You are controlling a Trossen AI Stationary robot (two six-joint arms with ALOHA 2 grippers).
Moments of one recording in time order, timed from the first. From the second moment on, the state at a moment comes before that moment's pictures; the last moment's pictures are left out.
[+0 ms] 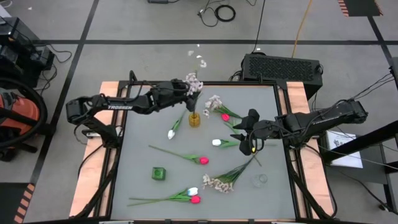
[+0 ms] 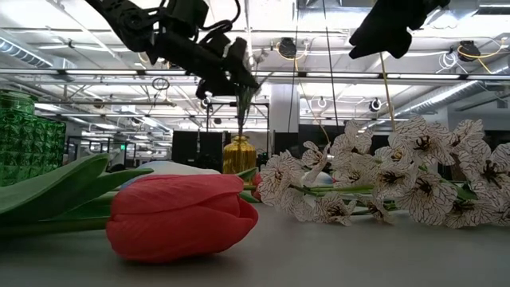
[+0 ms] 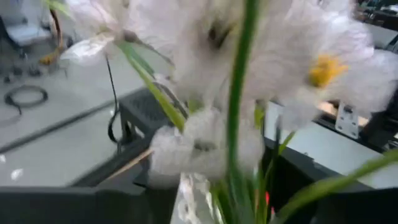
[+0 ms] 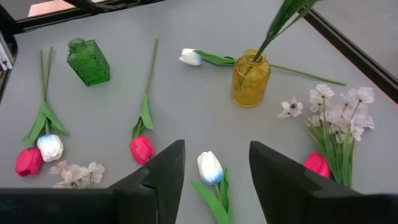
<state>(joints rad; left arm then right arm) 0.36 1.50 0.87 0.38 -0.16 -0.23 0.22 1.07 0.89 -0.49 0.37 0.43</state>
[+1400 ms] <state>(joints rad) 0.13 1.10 0.78 -0.45 -0.37 -0.39 -0.38 1.49 0.89 -0.28 0.12 0.09</state>
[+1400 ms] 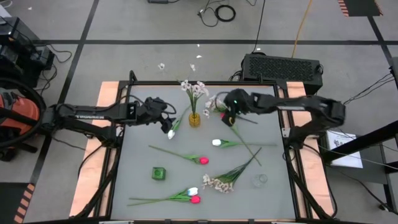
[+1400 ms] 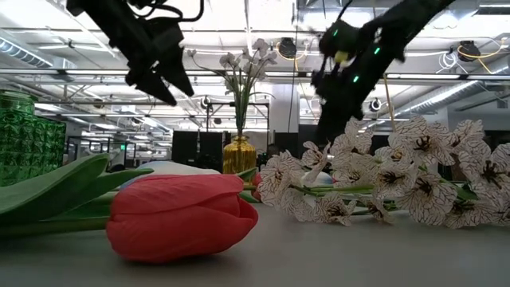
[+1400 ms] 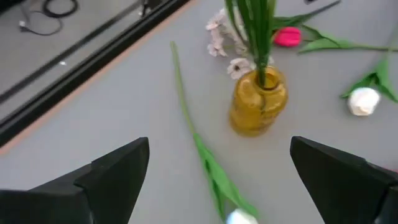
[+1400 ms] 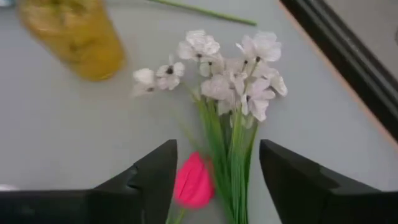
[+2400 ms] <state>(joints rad) 0.02 1.10 0.72 -0.46 -0.38 -0.47 -0.49 1.92 1.17 -0.43 0.09 -0.17</state>
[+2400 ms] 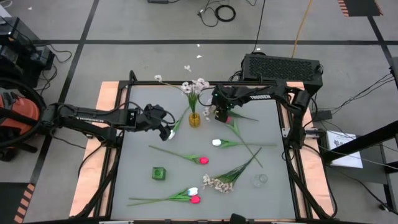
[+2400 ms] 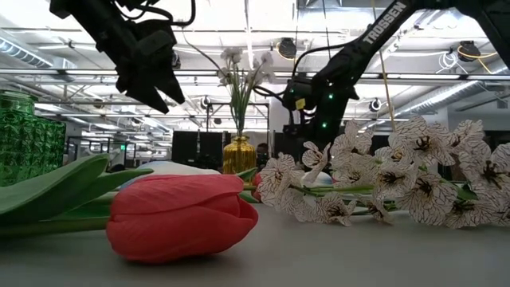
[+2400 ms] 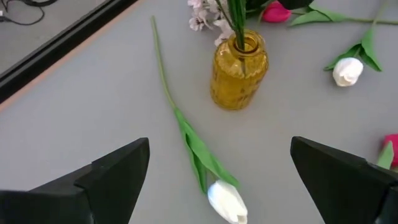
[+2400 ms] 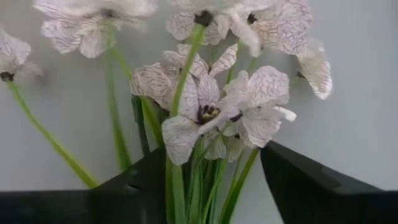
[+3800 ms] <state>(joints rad) -0.28 1.00 0.72 0.15 -0.42 -0.21 -0.03 0.94 0.99 0.02 -0.10 0.15</state>
